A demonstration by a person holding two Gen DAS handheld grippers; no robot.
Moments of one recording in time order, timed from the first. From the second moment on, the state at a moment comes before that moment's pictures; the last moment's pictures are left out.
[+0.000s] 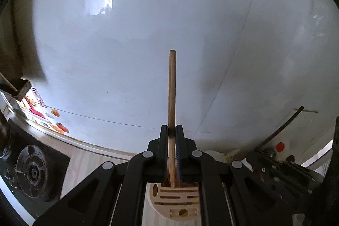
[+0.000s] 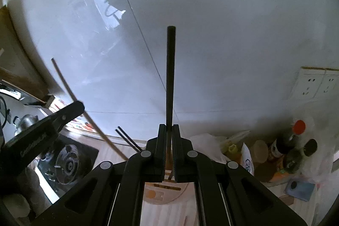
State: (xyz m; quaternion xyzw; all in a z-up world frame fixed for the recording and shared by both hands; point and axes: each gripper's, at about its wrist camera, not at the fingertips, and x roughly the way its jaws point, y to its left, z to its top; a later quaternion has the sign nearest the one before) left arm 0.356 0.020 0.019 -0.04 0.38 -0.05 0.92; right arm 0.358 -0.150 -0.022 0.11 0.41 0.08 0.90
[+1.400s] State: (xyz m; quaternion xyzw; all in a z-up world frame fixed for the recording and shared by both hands) left arm 0.212 0.027 -0.132 0.02 0.51 0.03 0.86; right arm 0.214 -0.235 -0.142 0.14 0.48 -0.04 0.87
